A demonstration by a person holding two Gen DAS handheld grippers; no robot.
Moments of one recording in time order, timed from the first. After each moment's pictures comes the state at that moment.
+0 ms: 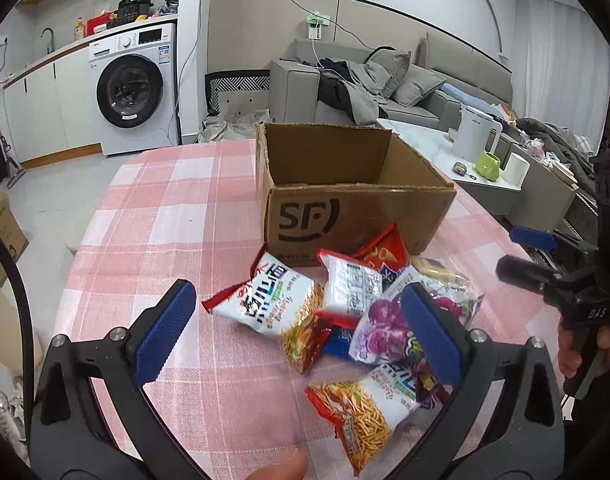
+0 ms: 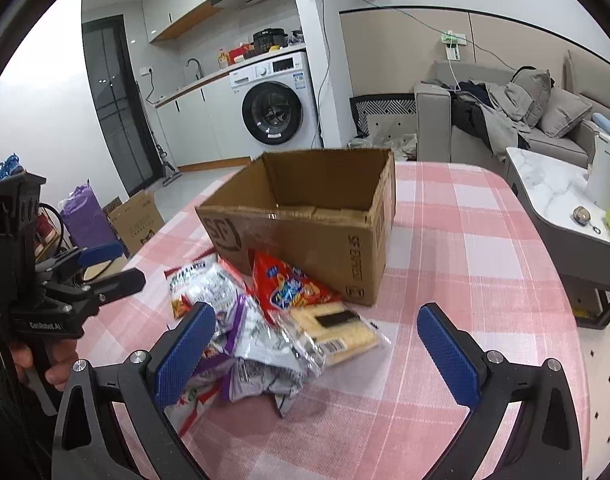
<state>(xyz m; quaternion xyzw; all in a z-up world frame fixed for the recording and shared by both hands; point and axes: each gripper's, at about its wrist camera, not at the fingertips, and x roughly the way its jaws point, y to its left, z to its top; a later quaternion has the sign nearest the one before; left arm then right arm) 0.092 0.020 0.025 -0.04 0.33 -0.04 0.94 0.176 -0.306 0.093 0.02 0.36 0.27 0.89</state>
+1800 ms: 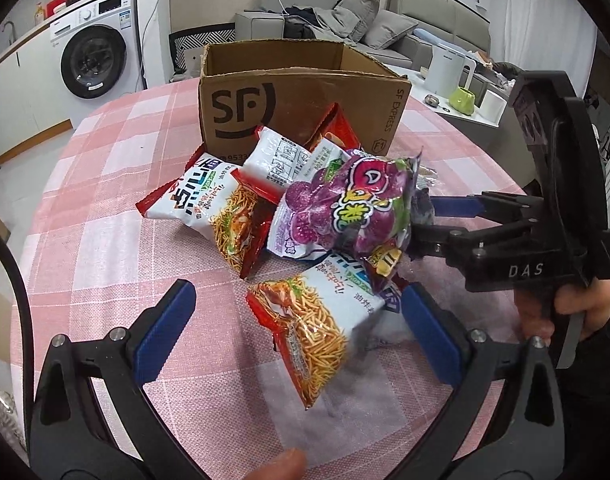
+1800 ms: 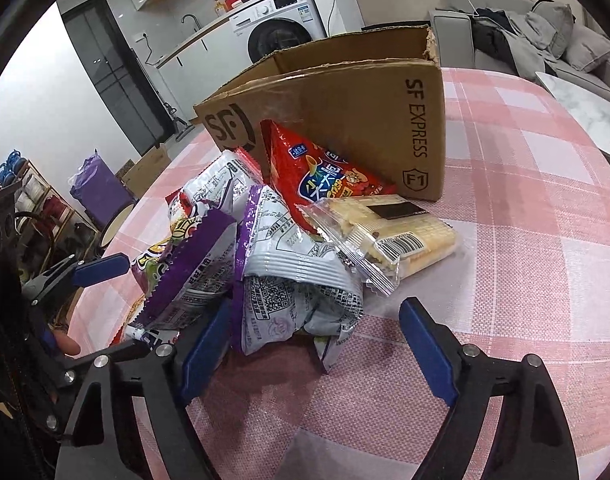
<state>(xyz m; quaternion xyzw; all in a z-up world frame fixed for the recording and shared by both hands) 0.075 -0.023 -0.023 -0.02 0.42 -0.10 0.90 0.182 -0.263 0.020 0.04 0.46 0.30 0.83</state>
